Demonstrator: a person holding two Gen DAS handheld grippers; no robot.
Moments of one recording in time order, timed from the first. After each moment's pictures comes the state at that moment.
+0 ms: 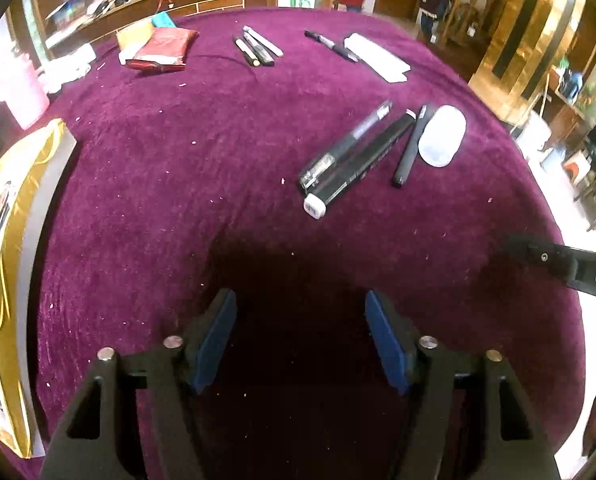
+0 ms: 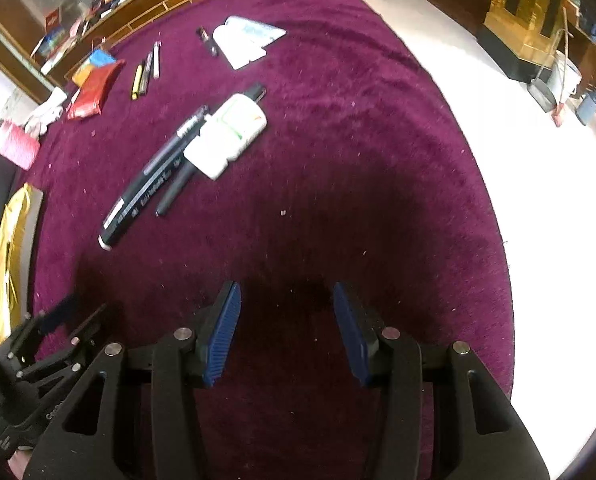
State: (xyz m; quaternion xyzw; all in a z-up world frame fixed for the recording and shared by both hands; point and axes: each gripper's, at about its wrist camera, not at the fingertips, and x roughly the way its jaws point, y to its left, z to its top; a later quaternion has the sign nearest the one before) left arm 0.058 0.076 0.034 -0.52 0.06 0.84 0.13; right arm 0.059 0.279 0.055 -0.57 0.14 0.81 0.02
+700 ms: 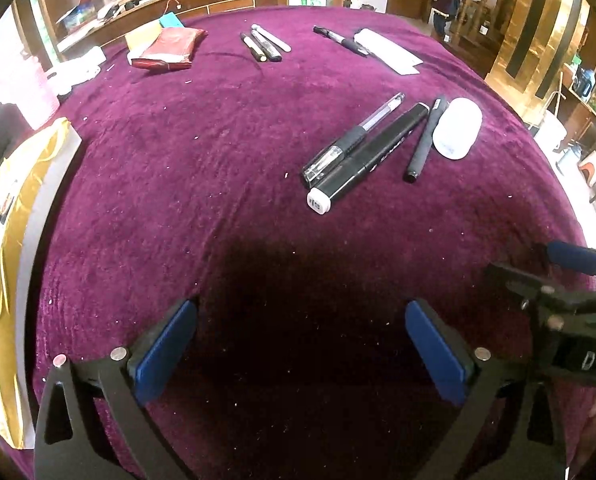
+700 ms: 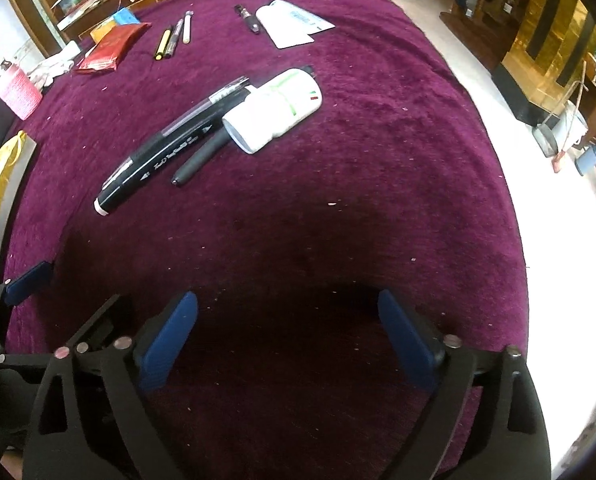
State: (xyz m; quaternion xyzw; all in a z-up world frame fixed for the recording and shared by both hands) left arm 0.059 0.083 0.025 -0.52 0.06 0.85 0.10; right arm 0.055 0.242 0.044 -0.57 0.05 0.82 0.00
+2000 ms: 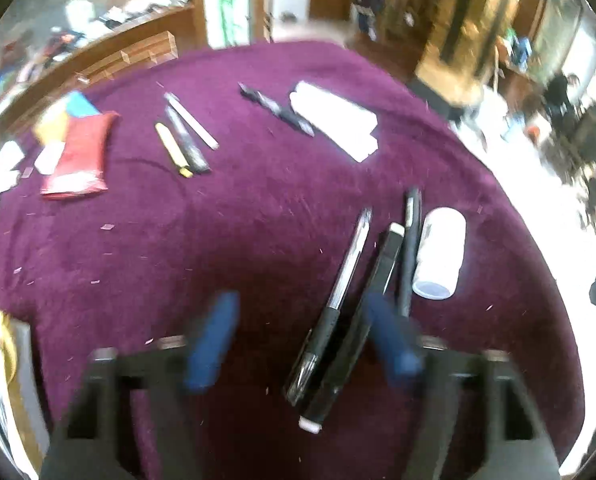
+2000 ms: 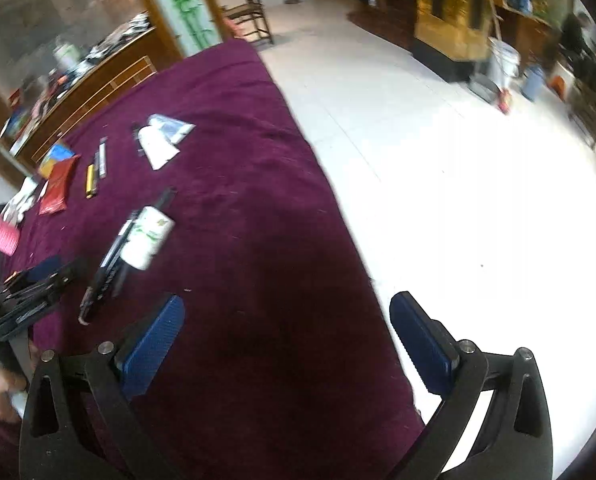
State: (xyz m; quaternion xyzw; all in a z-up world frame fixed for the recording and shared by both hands) left arm -0.064 0.117 0.050 -0.50 0.11 0.82 0.24; right arm 0.090 0.372 0.098 -0.49 0.20 0.84 0.12
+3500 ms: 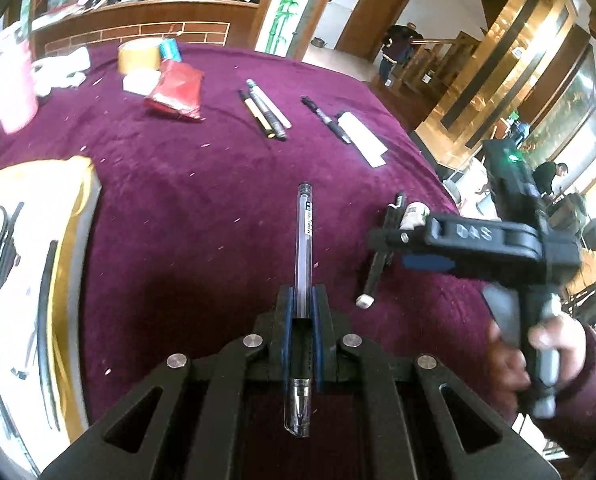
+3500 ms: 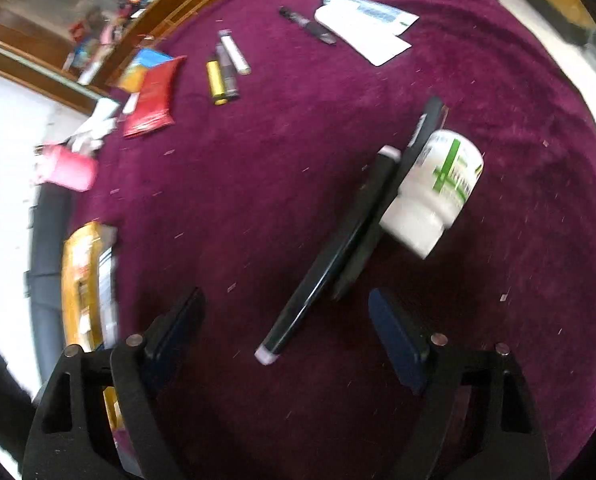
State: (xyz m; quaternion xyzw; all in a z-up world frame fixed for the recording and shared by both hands) left arm 0.014 -0.020 0.091 -0.49 -0.07 0.84 0.24; right arm -0.026 0.206 0.049 -0.58 0.24 0.77 -0.07
